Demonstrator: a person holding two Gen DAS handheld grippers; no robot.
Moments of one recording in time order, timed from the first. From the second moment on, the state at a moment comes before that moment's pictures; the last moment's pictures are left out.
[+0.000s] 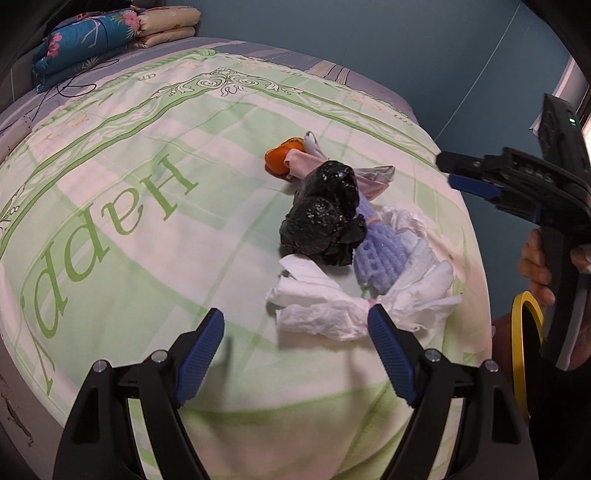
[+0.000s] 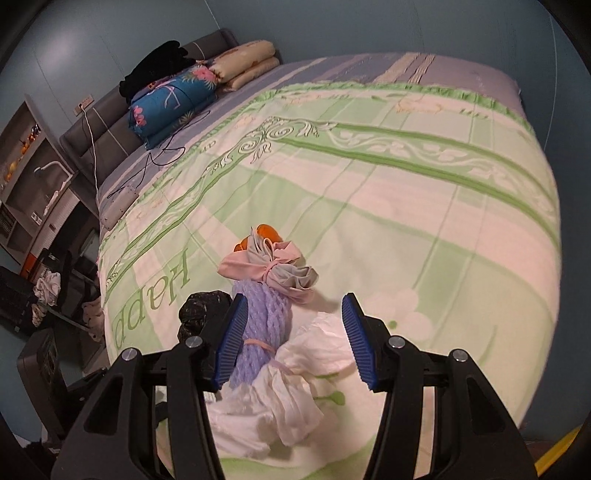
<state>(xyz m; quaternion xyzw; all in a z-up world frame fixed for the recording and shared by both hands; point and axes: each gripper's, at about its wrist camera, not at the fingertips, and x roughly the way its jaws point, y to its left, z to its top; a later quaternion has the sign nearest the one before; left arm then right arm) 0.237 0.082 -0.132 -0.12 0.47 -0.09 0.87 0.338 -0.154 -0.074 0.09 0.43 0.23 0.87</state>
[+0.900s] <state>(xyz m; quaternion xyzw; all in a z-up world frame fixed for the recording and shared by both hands) 0.265 0.061 -0.156 -0.09 0.48 -0.16 0.86 0.406 -0.088 -0.132 0.04 0.53 0.23 0.82</state>
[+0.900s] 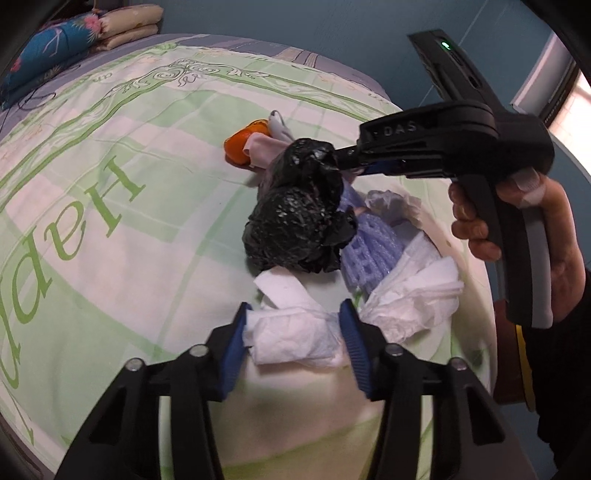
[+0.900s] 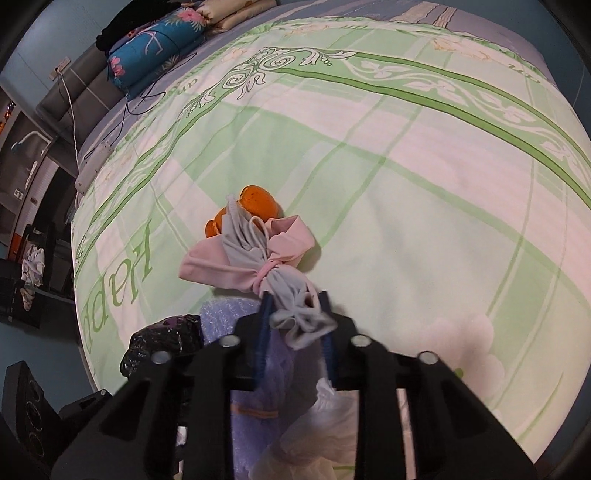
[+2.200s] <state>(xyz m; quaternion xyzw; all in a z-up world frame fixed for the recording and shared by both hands) 0.175 0.078 -0.113 -0.08 0.46 -0.16 0.87 0.326 -0.150 -0.026 0.07 0.42 0.24 0.87</state>
